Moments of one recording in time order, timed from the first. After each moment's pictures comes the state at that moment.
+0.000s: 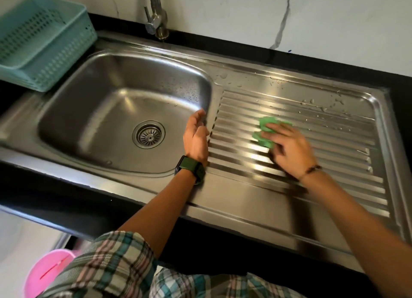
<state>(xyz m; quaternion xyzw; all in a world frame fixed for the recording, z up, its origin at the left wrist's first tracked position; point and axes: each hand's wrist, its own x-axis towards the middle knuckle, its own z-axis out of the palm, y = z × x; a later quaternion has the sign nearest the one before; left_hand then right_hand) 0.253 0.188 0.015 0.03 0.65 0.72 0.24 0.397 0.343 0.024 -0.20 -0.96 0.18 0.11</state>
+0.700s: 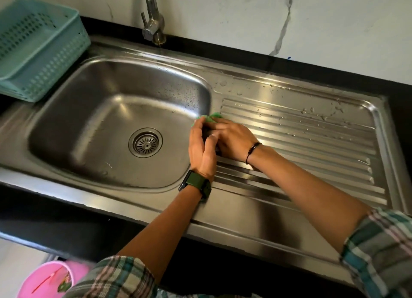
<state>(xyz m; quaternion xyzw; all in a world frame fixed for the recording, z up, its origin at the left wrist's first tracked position) 0.254 0.196 0.004 0.14 0.69 0.69 0.15 0.281 0.301 0.029 -0.02 -0.99 0.13 -0.01</state>
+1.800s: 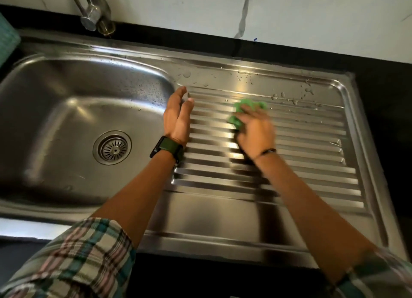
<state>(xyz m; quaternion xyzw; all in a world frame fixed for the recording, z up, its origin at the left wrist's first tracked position) 0.204 0.256 0.005 0.22 0.72 0.62 0.22 0.348 0.357 0.017 -0.37 -0.91 0.17 0.09</state>
